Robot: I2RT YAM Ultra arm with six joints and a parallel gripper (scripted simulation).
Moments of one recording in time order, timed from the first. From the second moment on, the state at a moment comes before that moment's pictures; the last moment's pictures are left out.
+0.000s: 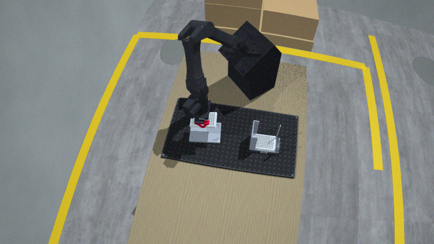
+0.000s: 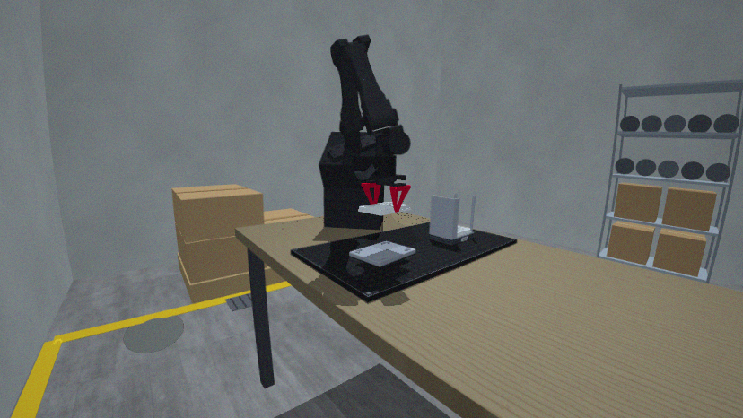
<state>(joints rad) -0.13 1.72 1.03 -0.31 0.28 1.06</state>
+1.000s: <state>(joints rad) -0.09 1.64 1.03 -0.45 0.23 1.09</state>
